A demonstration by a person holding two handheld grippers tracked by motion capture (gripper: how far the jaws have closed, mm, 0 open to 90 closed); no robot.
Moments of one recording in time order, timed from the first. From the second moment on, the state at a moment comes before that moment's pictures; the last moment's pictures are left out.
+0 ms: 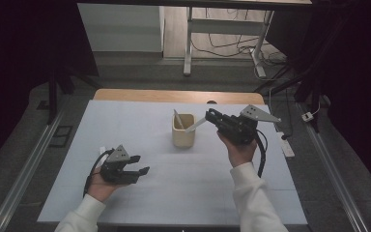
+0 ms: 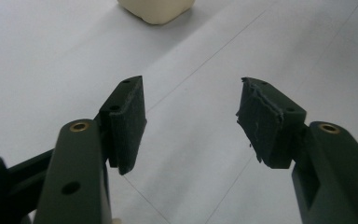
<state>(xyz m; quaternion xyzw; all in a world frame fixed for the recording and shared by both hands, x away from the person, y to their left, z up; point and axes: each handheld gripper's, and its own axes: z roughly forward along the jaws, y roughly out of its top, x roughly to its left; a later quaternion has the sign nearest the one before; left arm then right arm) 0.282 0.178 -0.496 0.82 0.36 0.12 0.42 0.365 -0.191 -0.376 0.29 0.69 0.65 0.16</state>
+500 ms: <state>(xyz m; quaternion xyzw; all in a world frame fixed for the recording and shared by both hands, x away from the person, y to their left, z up) 0.282 0.178 -0.497 0.83 0.36 0.12 0.42 0.404 -0.180 -0.377 0.33 0.69 0.62 0.16</state>
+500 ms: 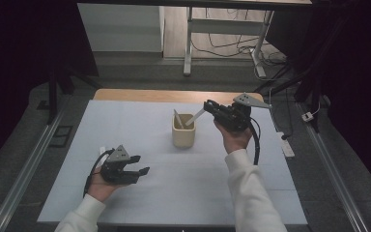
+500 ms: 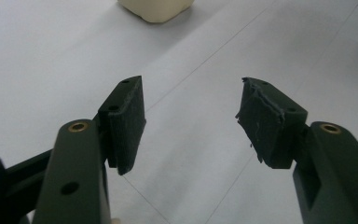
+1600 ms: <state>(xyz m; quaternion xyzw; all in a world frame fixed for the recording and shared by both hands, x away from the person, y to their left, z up) 0.281 0.180 -0.495 0.82 0.37 0.13 0.43 0.406 -0.180 -0.400 0.33 0.75 0.56 0.15</state>
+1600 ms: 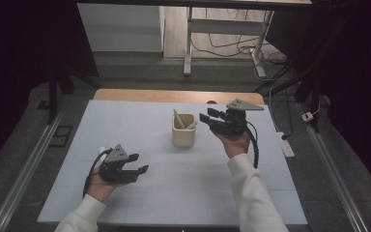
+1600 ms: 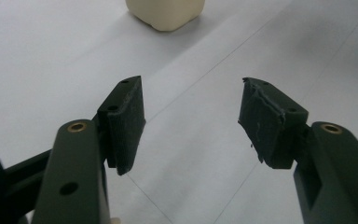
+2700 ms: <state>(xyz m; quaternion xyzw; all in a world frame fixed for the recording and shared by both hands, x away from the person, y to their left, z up) 0.280 0.184 -0.497 0.82 0.37 0.13 0.43 0.312 -0.261 -0.476 0.31 0.80 0.48 0.18</state>
